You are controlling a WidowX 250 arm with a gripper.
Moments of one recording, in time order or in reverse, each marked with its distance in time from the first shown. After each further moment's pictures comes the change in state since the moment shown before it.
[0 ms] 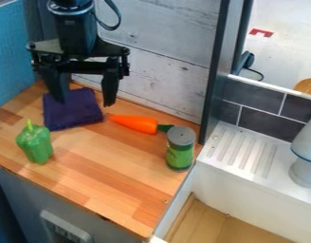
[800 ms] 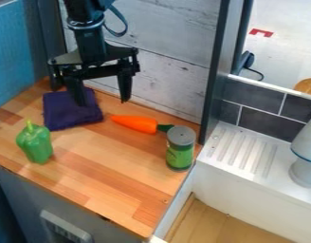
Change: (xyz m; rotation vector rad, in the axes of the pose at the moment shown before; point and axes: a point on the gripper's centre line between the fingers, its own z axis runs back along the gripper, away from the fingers) arm 0.036 -0.009 -0.030 -0.069 -0.017 0.227
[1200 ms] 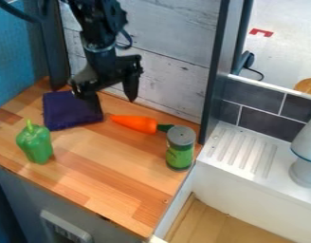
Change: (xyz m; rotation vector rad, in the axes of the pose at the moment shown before) arm 0.031 -0.012 -0.044 -0.015 -0.100 0.344
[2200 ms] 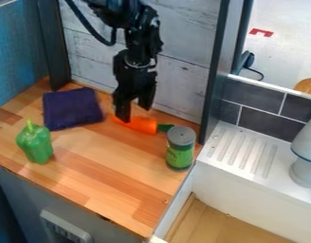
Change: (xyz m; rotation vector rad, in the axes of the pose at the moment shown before) arm 0.026 -0.044 -0.081 0.211 0.013 0.317
